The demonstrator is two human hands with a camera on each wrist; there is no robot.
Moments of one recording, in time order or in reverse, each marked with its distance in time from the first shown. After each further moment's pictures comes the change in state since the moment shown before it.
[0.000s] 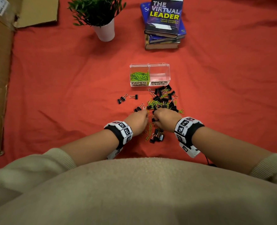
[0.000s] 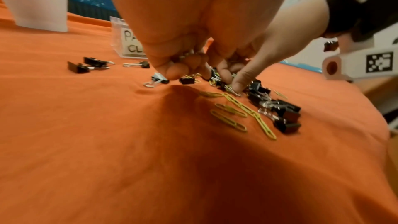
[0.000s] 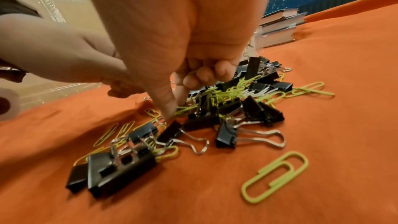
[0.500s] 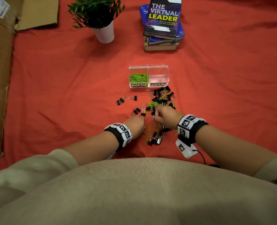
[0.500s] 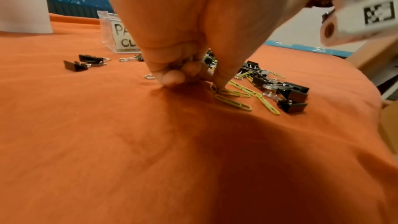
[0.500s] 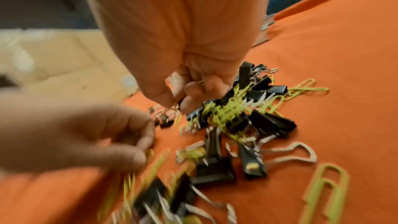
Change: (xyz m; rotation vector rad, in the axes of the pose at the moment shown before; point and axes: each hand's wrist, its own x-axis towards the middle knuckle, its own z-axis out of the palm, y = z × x) left_hand 0.004 -0.008 0.014 0.167 -0.076 0.001; right_hand -0.001 0.004 -0.014 0.391 0.027 0.104
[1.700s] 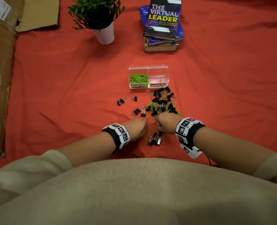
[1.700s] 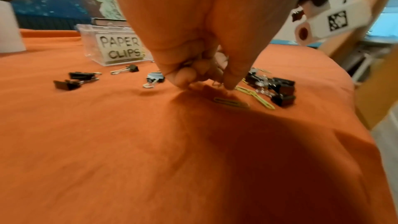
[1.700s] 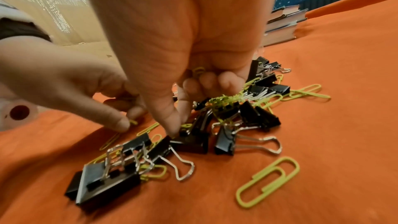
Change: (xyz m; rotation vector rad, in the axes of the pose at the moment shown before) left_hand -0.007 -0.001 -0.006 0.016 -0.039 0.150; right_hand 0.000 0.002 0.009 -0.448 -0.224 -0.004
